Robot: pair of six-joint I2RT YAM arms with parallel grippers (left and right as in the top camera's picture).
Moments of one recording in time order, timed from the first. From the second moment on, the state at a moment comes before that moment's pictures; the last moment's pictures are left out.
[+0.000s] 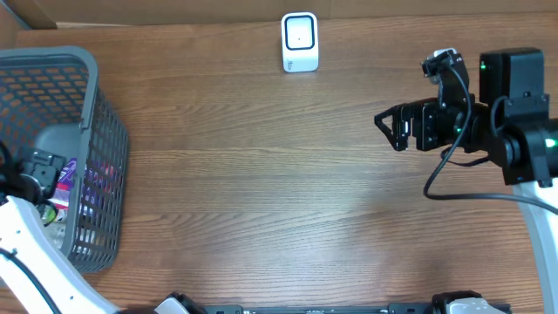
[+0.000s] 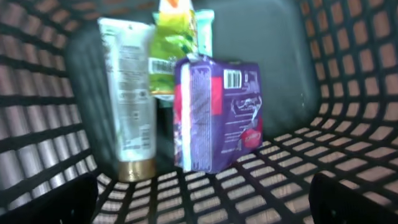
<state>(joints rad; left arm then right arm) 0.76 1.37 1.45 -1.20 -0.07 -0.59 0.13 1.33 1.56 -1.13 -0.44 -0.01</state>
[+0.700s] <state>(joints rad) 0.77 1.58 1.18 -0.89 0.03 -0.54 0.13 1.35 1.56 -1.13 -0.44 -0.01</state>
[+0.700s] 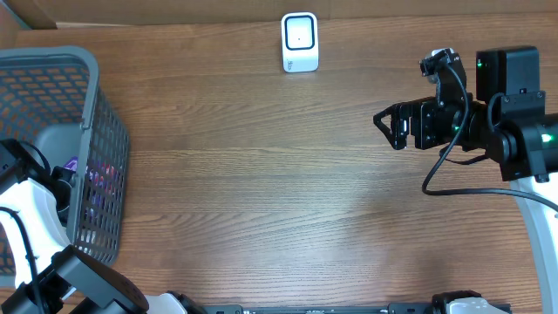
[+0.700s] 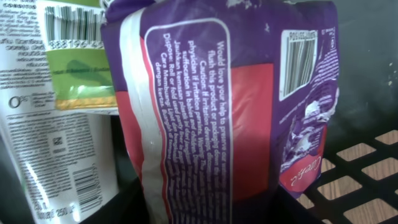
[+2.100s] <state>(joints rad) 0.02 1.52 1.97 -1.48 0.14 -0.29 0.13 1.35 1.56 -1.10 -0.43 -0.01</state>
